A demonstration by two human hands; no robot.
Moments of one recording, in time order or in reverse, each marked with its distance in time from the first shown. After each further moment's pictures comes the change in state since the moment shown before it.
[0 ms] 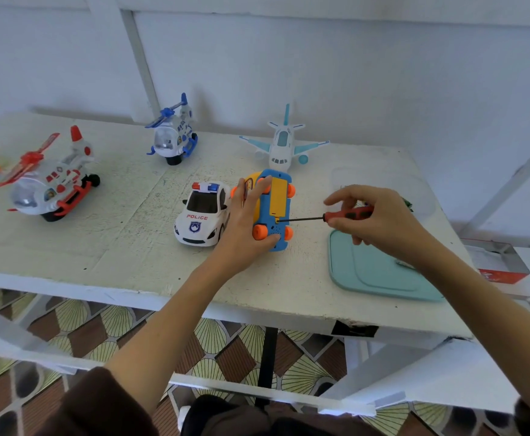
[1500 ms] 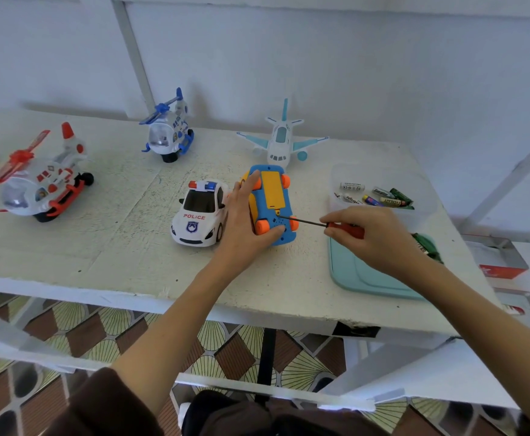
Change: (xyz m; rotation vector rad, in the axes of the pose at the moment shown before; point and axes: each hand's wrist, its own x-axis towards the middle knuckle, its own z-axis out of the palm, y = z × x) left_hand 0.011 -0.031 0.018 -0.247 0.106 -0.083; right_hand -0.003 0.030 0.015 -0.375 0.020 -0.175
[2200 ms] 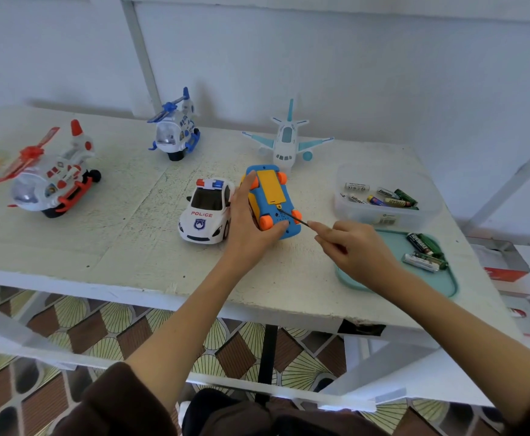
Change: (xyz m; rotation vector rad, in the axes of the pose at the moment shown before) left_hand -0.009 0.015 0.004 -0.140 0.070 -0.045; right_hand -0.004 -0.004 0.040 -0.050 0.082 -0.197
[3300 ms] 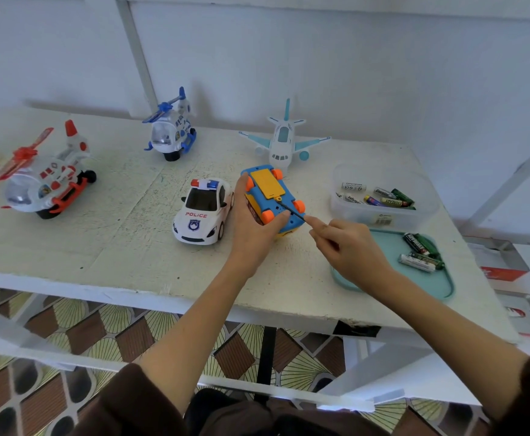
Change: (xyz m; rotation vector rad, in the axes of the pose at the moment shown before) left_hand -0.006 0.026 0.019 -0.291 0.026 -0.055; right_hand 0.003 0.000 0.007 0.054 0.120 0.001
